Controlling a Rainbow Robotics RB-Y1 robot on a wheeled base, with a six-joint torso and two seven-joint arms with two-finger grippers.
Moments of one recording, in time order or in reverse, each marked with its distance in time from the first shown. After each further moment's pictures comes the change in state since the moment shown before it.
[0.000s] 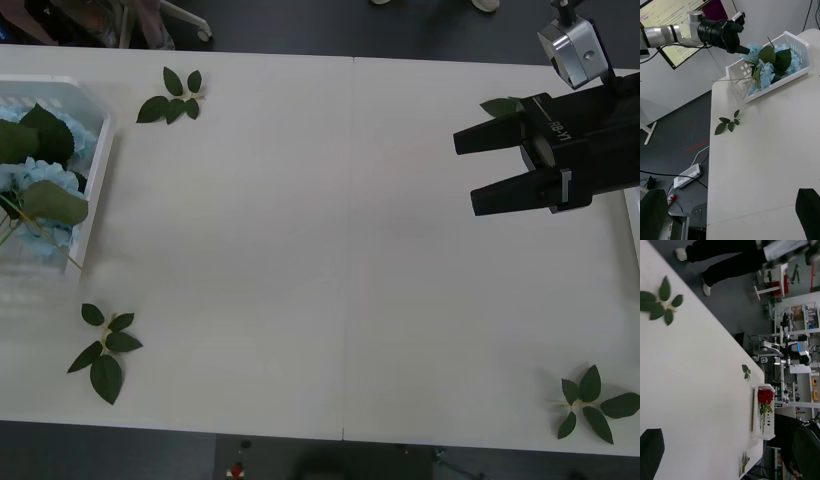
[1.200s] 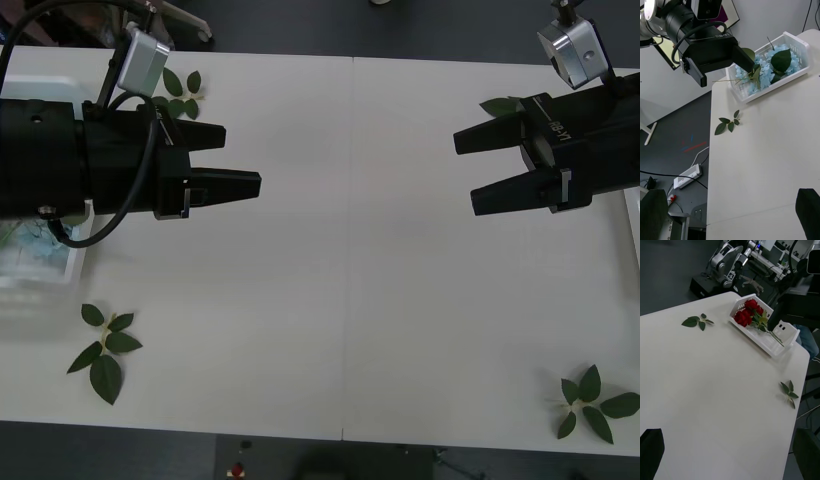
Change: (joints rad) right arm 0.000 0.000 0.000 0.001 0.000 0.000 0.000; left arm -0.212 0.090 -0.338 -1.080 -0.677 -0.665 0.000
